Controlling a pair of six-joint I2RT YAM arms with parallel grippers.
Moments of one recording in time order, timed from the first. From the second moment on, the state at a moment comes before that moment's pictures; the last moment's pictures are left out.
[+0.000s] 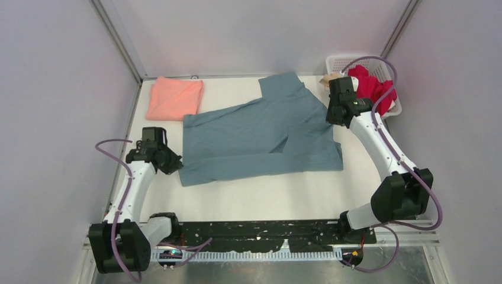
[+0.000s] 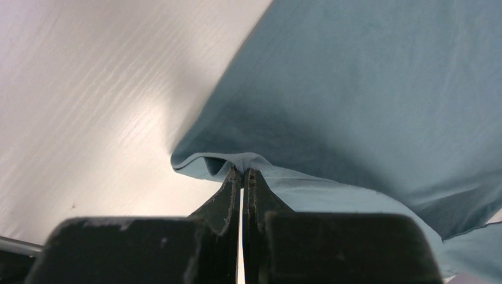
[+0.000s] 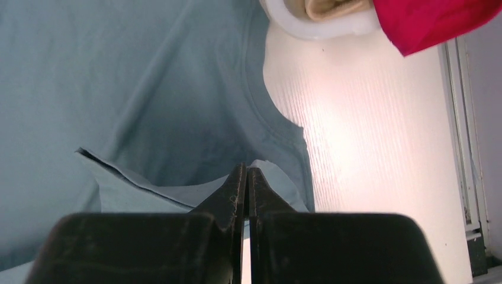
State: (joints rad) left arm 0.06 1.05 0.77 -0.80 0.00 -0.81; right arm 0.19 1.44 1.33 -0.80 0.34 0.35
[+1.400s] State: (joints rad) left arm -0.11 1.46 0.91 -0.58 0.29 -0.70; right arm 0.20 1.64 1.17 -0.54 0.06 0.36
